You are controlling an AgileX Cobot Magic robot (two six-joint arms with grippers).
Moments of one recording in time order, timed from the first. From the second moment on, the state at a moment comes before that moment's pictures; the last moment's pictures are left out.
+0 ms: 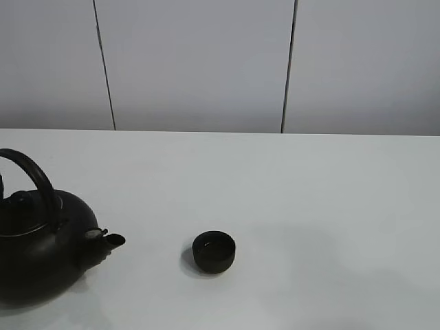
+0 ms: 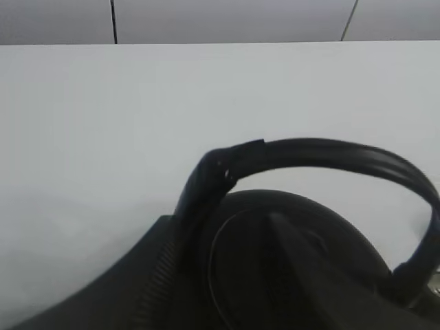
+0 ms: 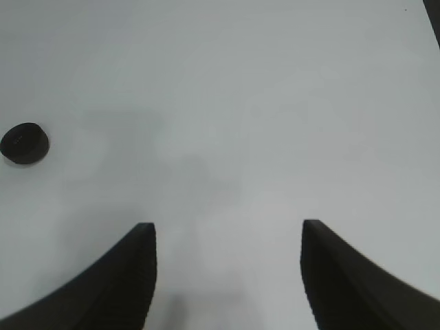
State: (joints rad) left arm -0.01 1.57 -0.10 0.40 -1.03 -0.17; right arm -0.05 0.08 -0.47 0.08 1.08 -0.08
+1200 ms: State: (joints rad) left arm 0.10 1.56 -0.28 0.20 -0.90 -0.21; right arm -0.05 0.08 -0.47 0.08 1.08 -0.08
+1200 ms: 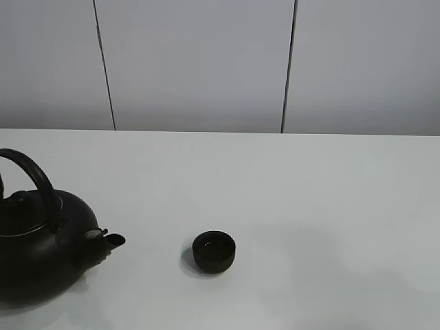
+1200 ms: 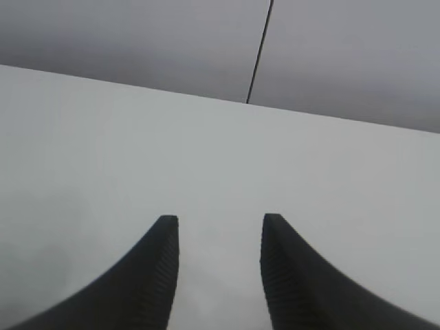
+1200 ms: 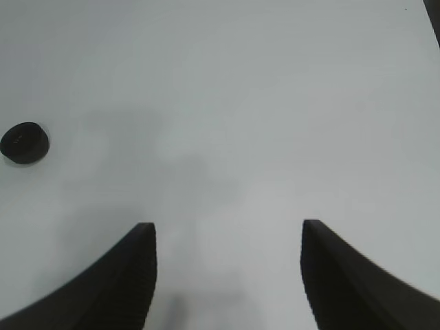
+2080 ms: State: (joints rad) left arm 0.09 1.17 -0.52 0.30 -0.18 -0.44; right arm -0.05 0.08 -0.47 0.08 1.08 -0.08
